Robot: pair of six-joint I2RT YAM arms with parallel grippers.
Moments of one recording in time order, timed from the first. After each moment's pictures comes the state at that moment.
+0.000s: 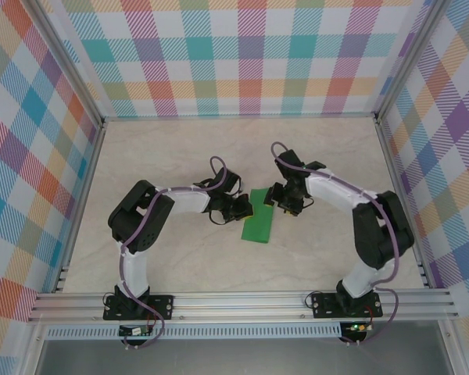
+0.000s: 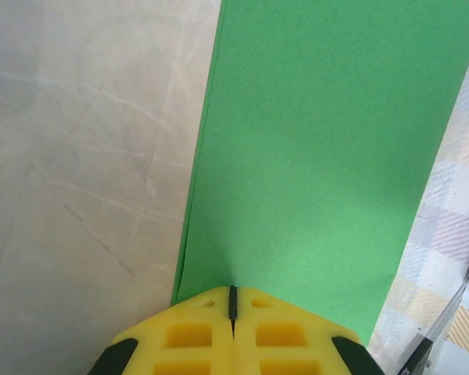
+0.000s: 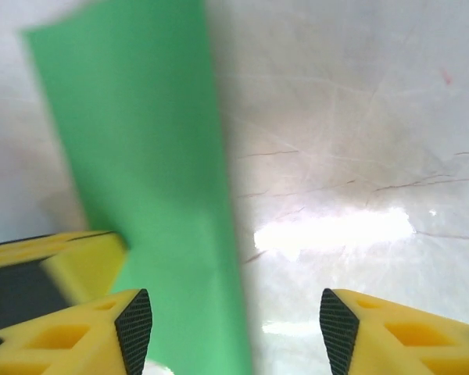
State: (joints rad) left arm -0.66 1.97 1.11 -0.14 0.47 -0.87; right arm 0.49 1.65 1.15 -0.77 -0.18 0.81
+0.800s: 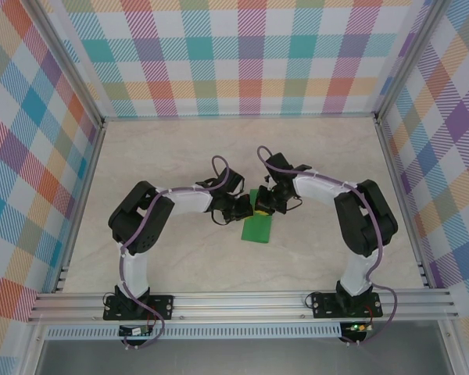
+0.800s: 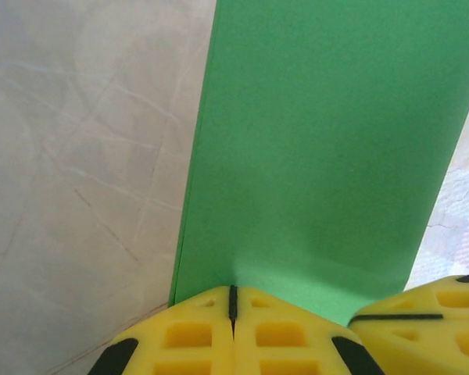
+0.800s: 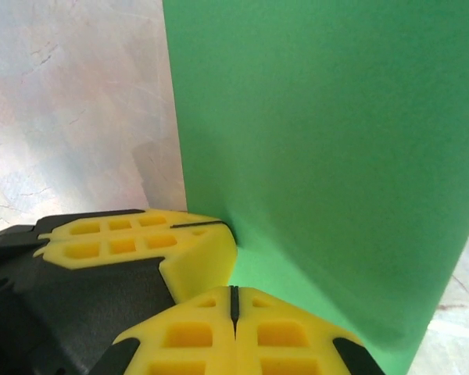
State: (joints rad) left arm -0.69 1.96 1.14 -0.22 0.39 -0.87; right arm 0.53 1.83 1.16 -0.61 -0.41 0.76
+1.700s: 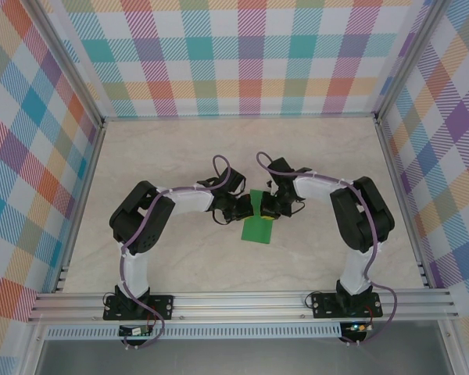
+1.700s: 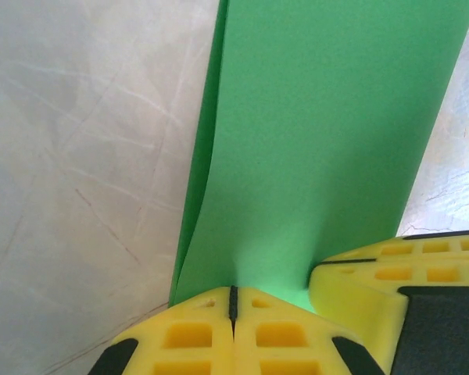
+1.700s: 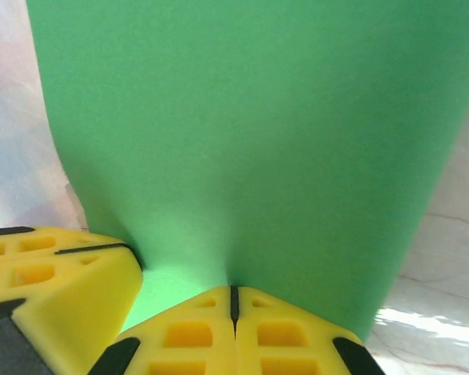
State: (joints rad) left arm -0.69 1.97 1.16 -0.26 0.38 -0.87; right arm 0.50 1.86 1.12 -0.61 -0.37 0.62
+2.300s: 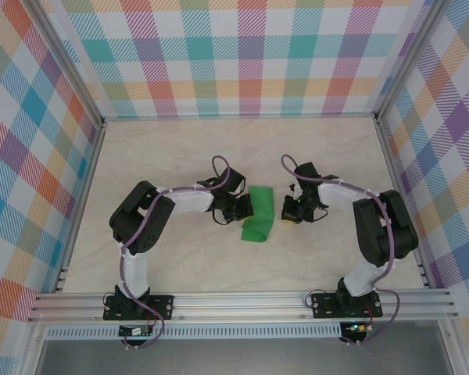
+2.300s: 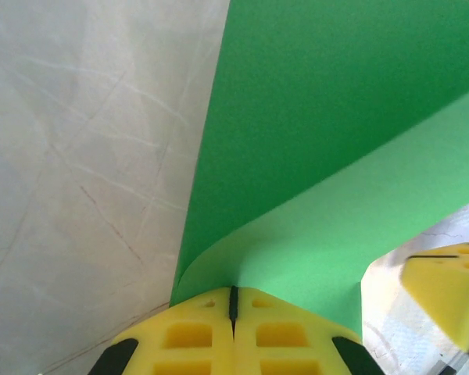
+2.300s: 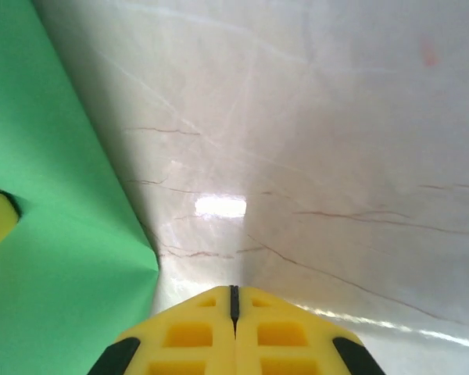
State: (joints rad) left arm -0.69 1.98 1.15 -0.25 0.38 -0.89; right arm 0.34 1.67 0.92 -0.61 -0.37 0.51
